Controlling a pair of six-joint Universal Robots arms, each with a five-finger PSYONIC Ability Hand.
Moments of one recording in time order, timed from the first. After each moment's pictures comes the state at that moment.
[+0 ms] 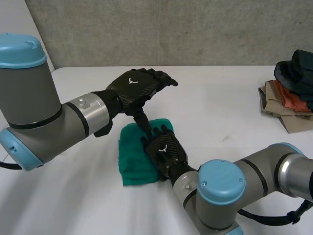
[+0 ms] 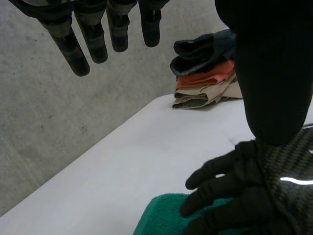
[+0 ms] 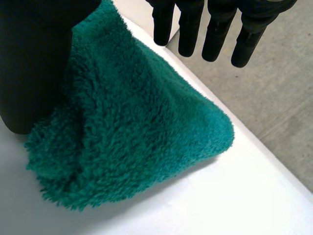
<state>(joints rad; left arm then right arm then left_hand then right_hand) 4.23 -1.97 -1.25 3.03 -1.08 3.37 2.36 -0.89 1.61 -0.57 1.54 2.70 0.20 0.21 0.21 0.21 0.05 0.32 0.31 0.32 0.32 0.14</state>
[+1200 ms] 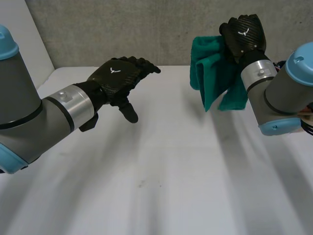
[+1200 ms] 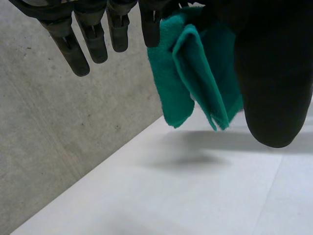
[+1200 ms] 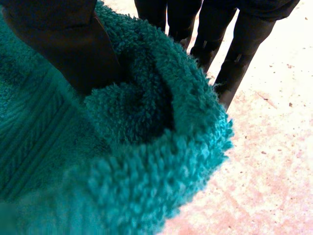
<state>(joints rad) 4.27 -1.87 -1.31 3.05 -1.16 3.34 1.93 -1.00 1.15 -0.48 1.46 2.75 0.21 0.21 0.21 0.21 0.05 1.06 1.16 1.18 1.20 0.95</state>
